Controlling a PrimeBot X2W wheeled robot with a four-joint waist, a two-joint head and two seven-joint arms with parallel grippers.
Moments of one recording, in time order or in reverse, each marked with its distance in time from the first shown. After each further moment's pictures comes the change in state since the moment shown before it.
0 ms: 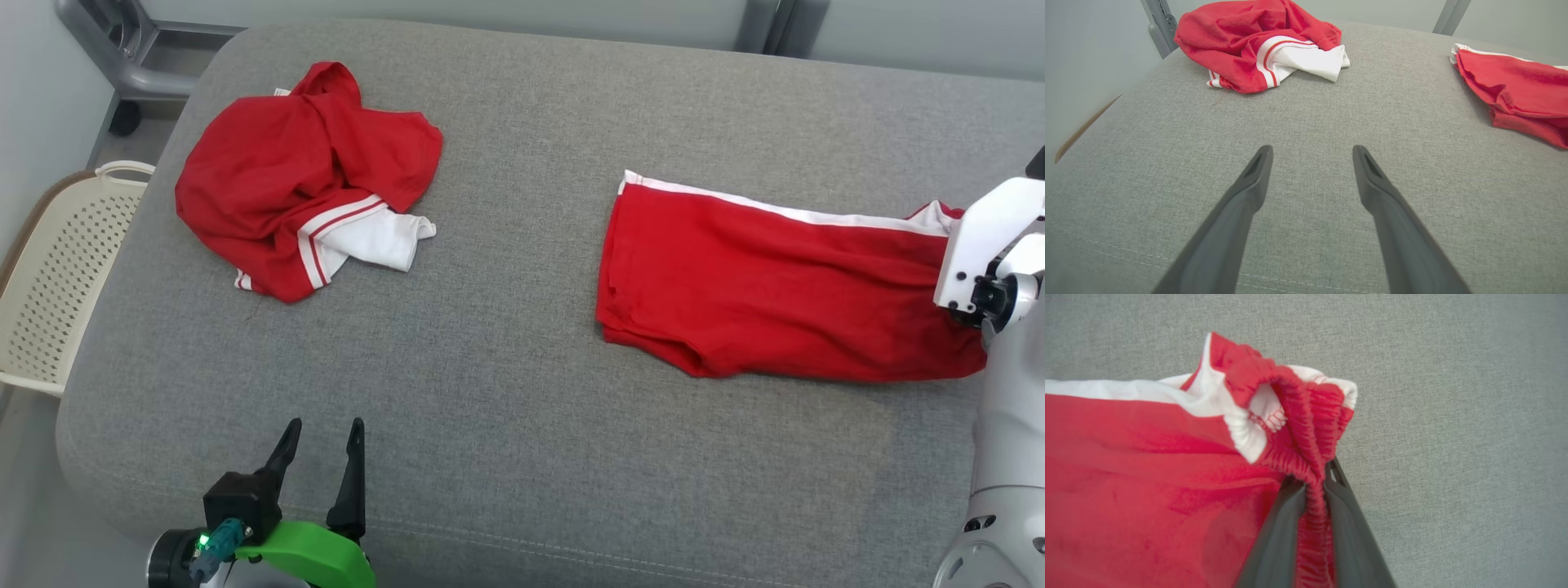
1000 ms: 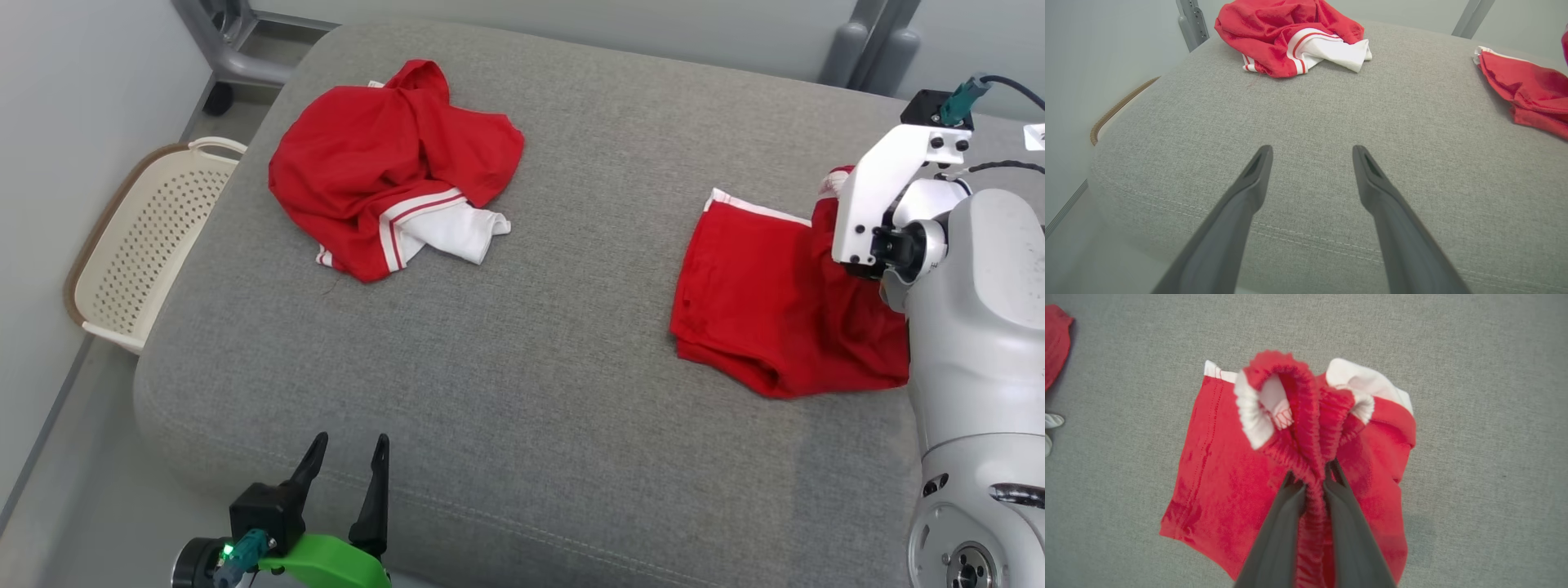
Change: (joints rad) left arm 0.012 -0.003 -0.048 0.005 -0.007 -0.004 0.002; right arm -0.121 0.009 0.233 0.159 0.205 0.000 0.016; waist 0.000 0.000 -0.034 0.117
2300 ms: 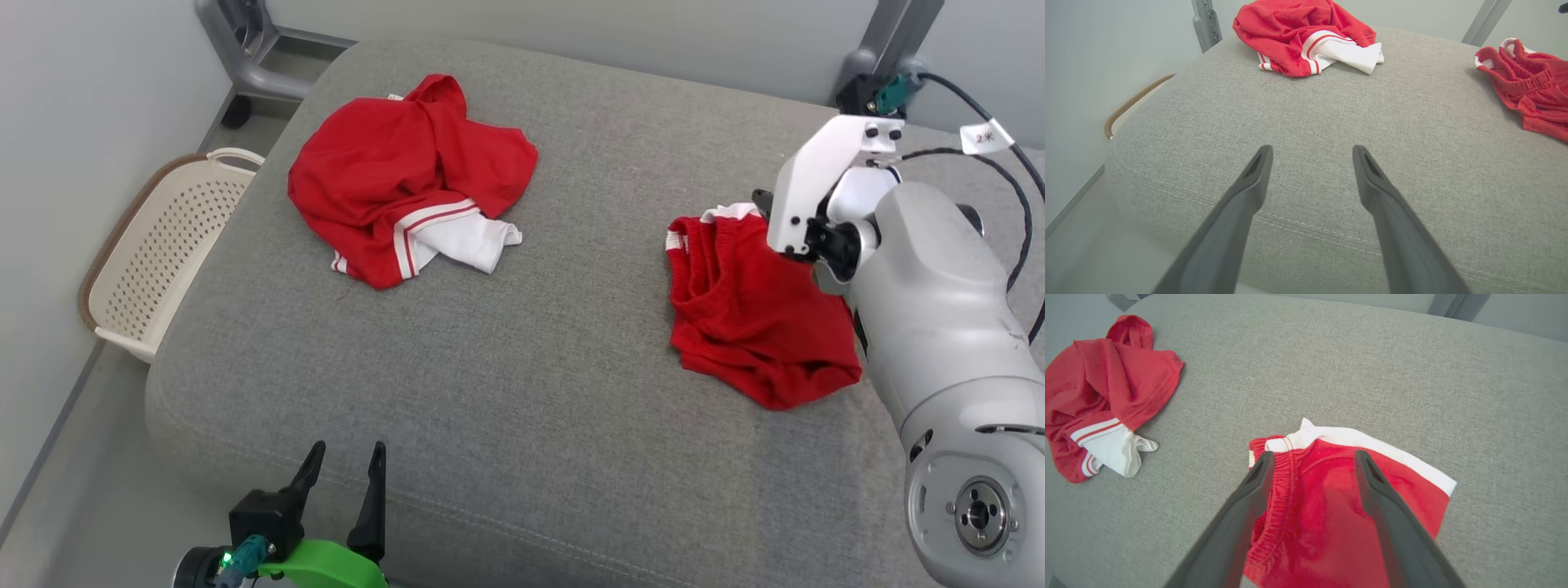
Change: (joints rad) left arm -0.011 -0.002 -0.017 0.051 -0.028 0.008 -0.032; right arm -0.202 0.000 0.042 0.460 0.036 0.000 -0.422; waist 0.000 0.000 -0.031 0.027
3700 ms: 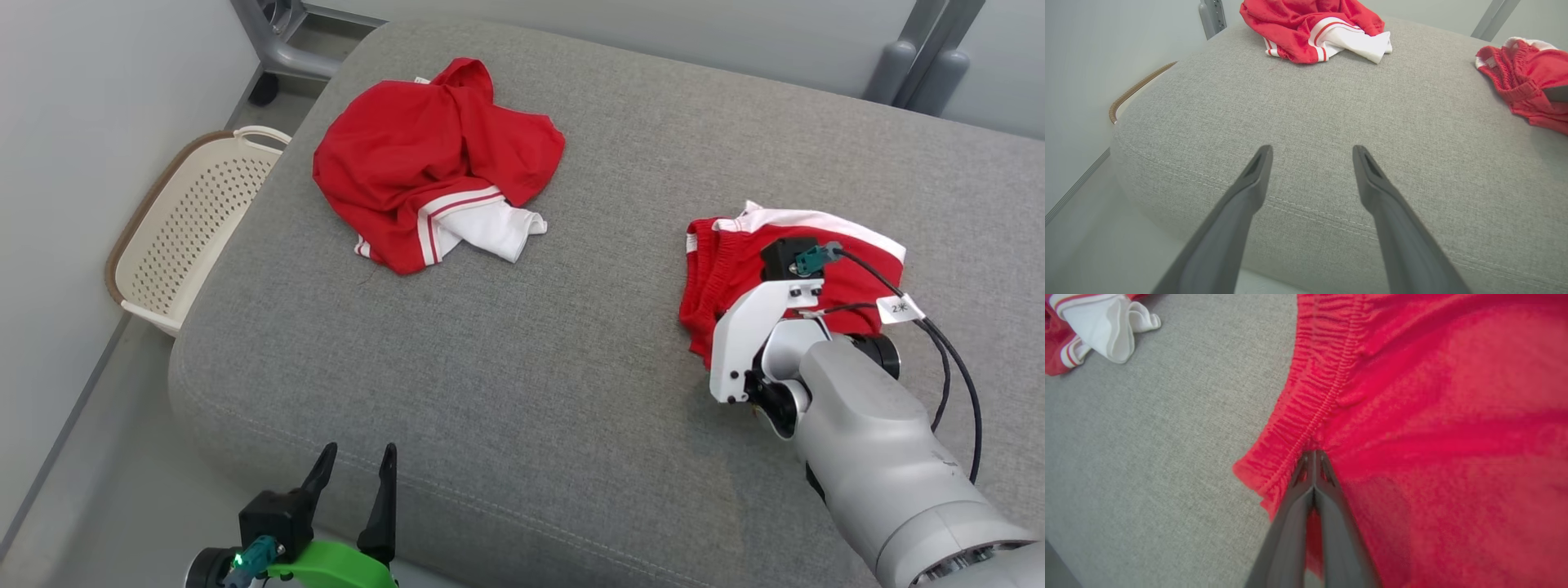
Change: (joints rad) left arm -0.004 -0.005 -0.026 0.005 -0.020 0.002 -0.004; right arm 0.289 -0.001 0.607 -0.034 0.528 0.000 -0.279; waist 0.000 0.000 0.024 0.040
